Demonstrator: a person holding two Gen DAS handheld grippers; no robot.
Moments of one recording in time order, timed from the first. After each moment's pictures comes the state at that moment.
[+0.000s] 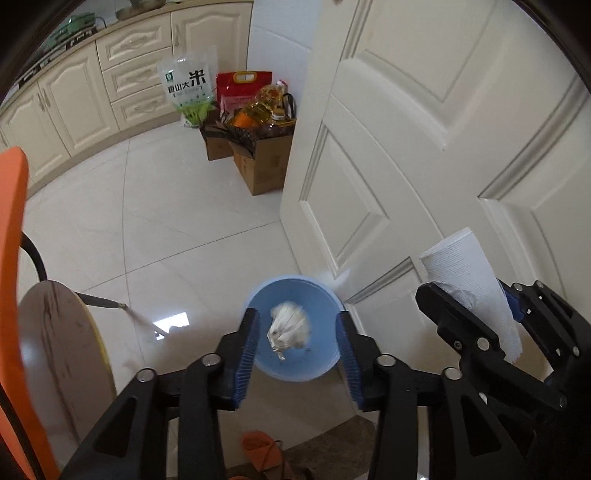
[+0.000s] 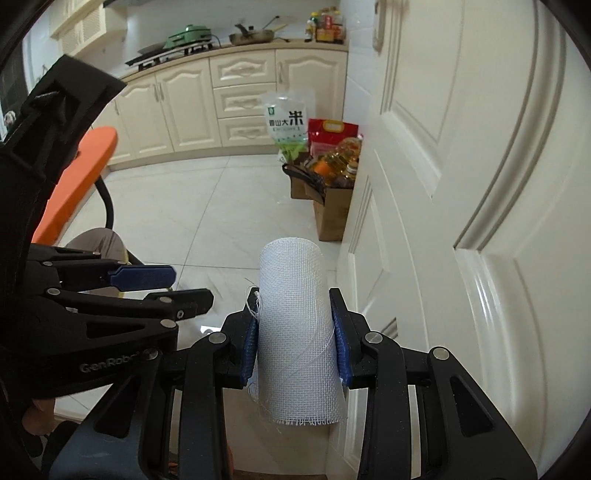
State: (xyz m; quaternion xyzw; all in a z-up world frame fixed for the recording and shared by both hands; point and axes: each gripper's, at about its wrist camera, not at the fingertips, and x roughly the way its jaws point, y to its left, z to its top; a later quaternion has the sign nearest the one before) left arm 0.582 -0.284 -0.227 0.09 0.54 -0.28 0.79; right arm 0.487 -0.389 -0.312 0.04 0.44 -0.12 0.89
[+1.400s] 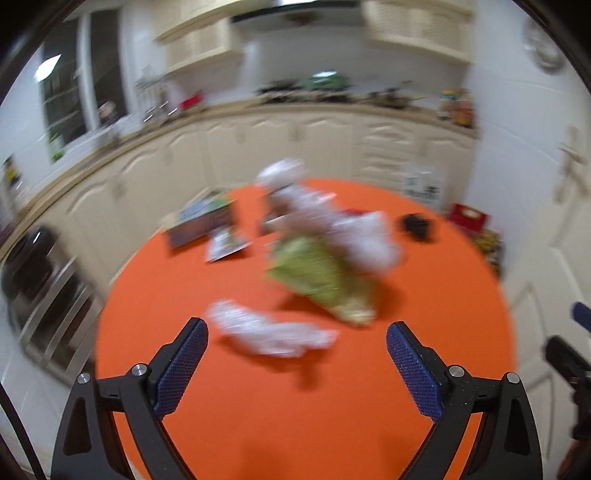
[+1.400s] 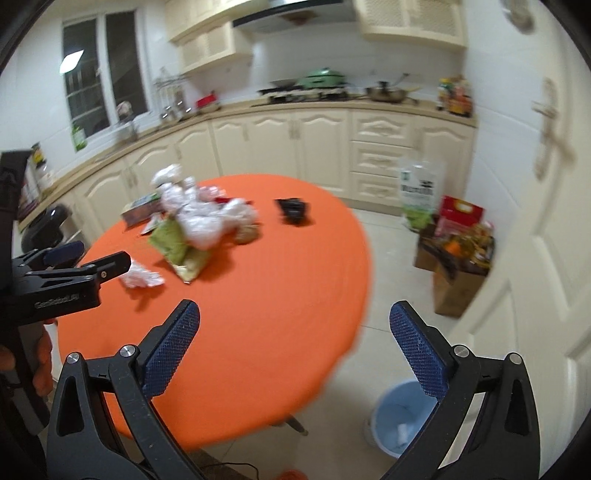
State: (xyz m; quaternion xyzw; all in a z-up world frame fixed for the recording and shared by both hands) left arm 0.477 0.083 -0.108 -0.01 0.37 0.08 0.92; right arm 0.535 -0.110 -0.206 -0.01 0.36 0.10 0.93
